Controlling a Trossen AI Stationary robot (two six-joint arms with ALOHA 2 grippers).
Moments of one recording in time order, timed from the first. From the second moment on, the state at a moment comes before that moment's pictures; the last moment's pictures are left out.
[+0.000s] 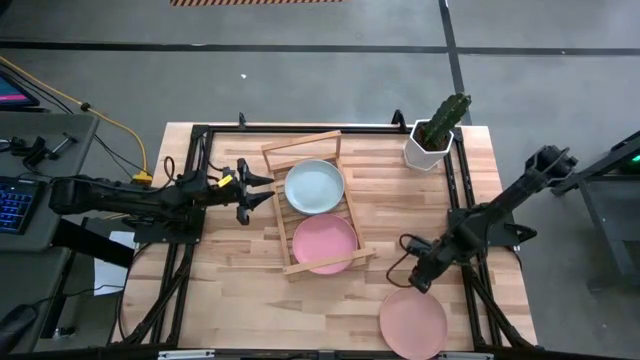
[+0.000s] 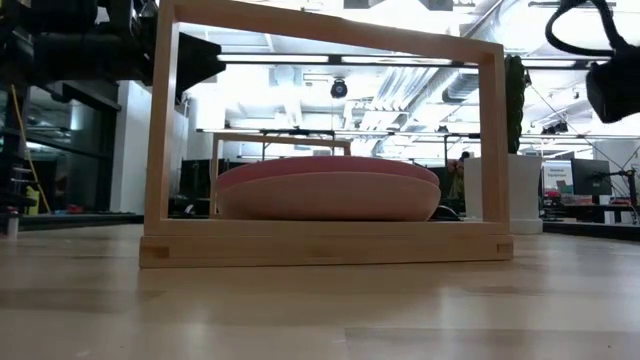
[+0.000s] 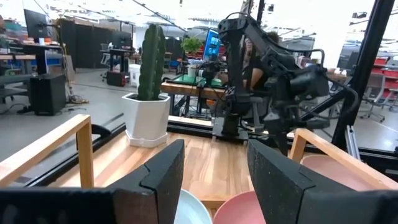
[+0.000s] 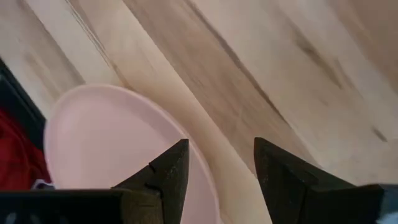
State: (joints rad) left arm 0.14 0.80 0.15 0.75 0.00 -0.09; right arm 0.67 1.16 0.56 -0.52 -0.05 1.39
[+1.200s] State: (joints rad) left arm 0.14 0.80 0.15 0.75 0.00 -0.07; right arm 0.64 1.35 0.55 -0.24 -0.27 1.25
